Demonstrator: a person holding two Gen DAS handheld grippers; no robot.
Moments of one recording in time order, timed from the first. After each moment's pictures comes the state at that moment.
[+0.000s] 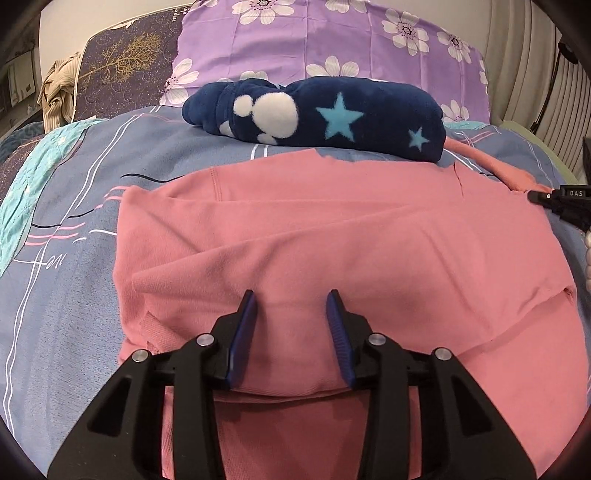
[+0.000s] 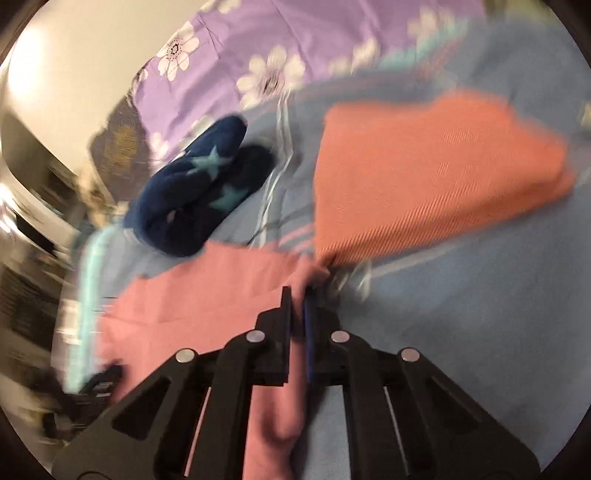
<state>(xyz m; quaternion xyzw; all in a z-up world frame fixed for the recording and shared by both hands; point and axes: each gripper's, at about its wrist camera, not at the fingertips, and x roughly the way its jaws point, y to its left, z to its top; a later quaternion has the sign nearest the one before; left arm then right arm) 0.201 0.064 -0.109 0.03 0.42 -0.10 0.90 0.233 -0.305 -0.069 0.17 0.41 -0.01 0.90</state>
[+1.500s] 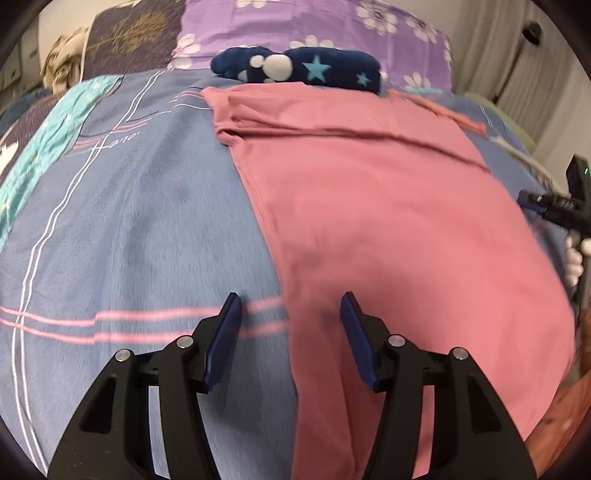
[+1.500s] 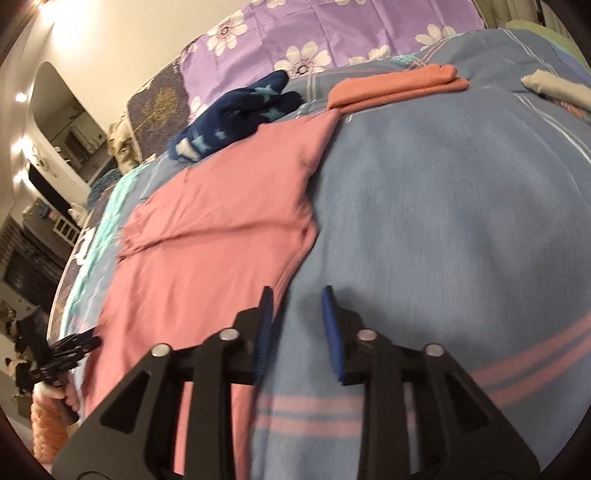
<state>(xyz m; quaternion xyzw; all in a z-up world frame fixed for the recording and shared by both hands) 0.000 0.140 -0.103 0.03 0.46 -0.15 0.87 0.006 -0.278 -0.086 0.21 0.43 0.11 0.87</state>
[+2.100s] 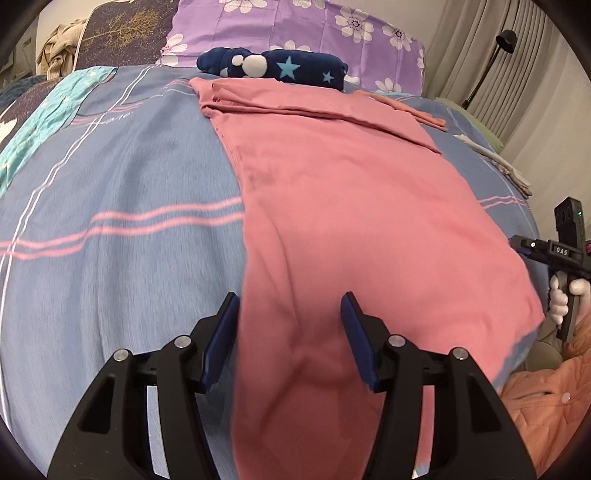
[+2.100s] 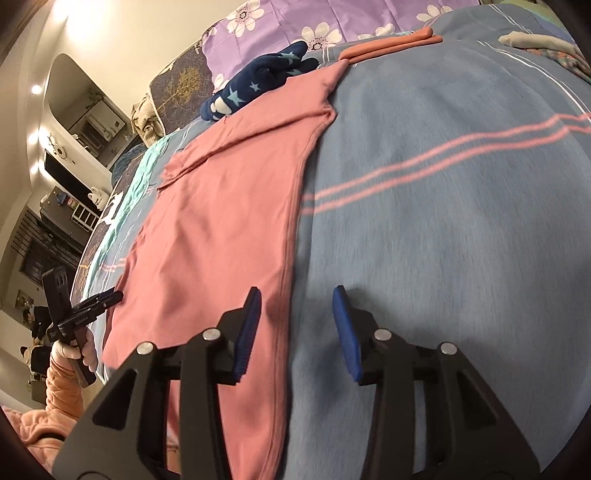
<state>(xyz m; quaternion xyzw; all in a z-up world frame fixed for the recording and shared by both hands) -0.080 0.155 -0.107 -0.01 0.45 -0.20 0.87 -0.123 -0.260 -0.100 0.22 0.44 0.13 0.86</state>
